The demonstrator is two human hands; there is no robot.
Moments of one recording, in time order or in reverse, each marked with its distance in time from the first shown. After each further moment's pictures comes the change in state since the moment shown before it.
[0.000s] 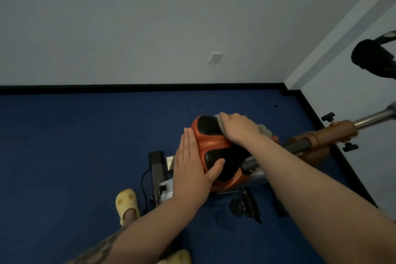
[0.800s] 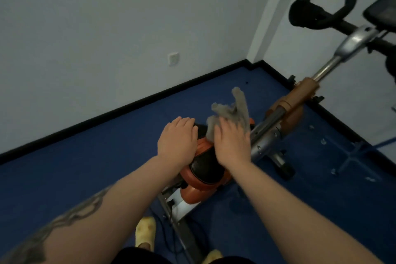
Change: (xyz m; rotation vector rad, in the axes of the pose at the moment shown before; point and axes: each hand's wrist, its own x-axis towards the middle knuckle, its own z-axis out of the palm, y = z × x) left_hand 0.109 0.020 -0.014 0.576 -0.309 0.430; right_hand -0.061 -0.006 0.044 0.389 0.384 0.499
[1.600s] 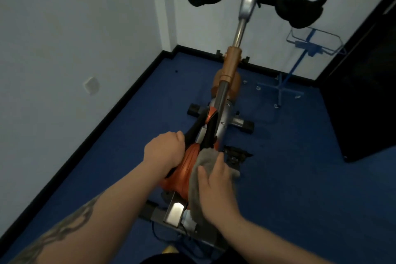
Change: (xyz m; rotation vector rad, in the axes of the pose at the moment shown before) left_hand 0.071 -0.001 -0.004 0.407 -0.381 0.562; right_hand -0.091 -0.082 0.025 0.659 0.143 0.752
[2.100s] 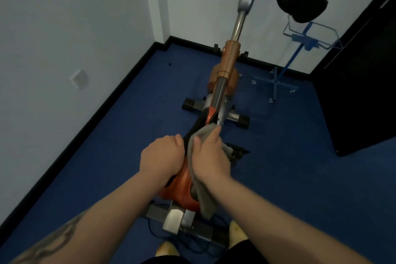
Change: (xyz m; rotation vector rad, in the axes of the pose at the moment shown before) left_hand 0.001 -0.001 0.008 0.000 0.069 0.029; right_hand 0.076 -0.039 0.008 -0.226 0.108 0.052
